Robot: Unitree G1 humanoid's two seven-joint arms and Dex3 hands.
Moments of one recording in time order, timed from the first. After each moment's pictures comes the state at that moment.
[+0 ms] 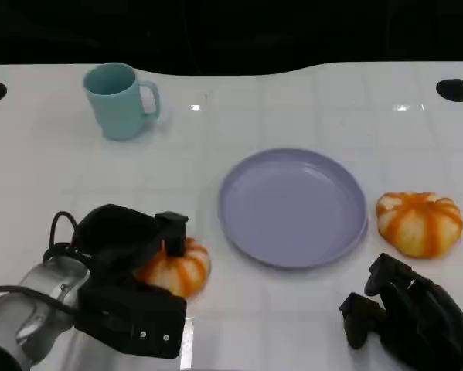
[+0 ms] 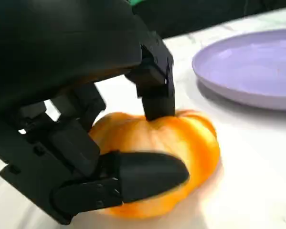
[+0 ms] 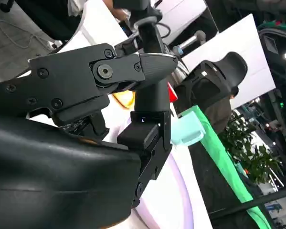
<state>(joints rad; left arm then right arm) -0.47 0.44 -0.58 0.52 0.78 -0.24 0.07 -0.10 0.03 -0.22 0.59 0.48 -0.10 0.90</state>
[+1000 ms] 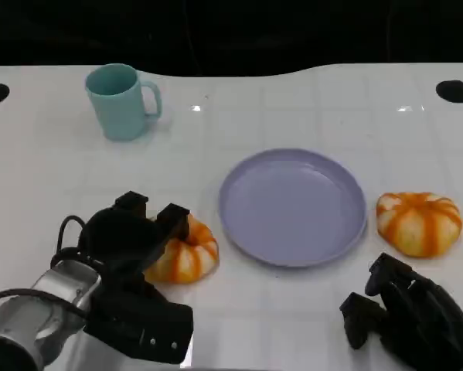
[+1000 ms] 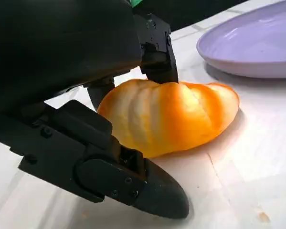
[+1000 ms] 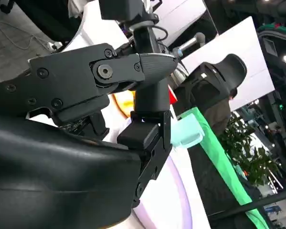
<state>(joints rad) -0.53 0.38 -0.63 0.70 0.92 -0.22 0.19 -0.10 0.03 -0.22 0.58 0.48 -0.09 0.90</state>
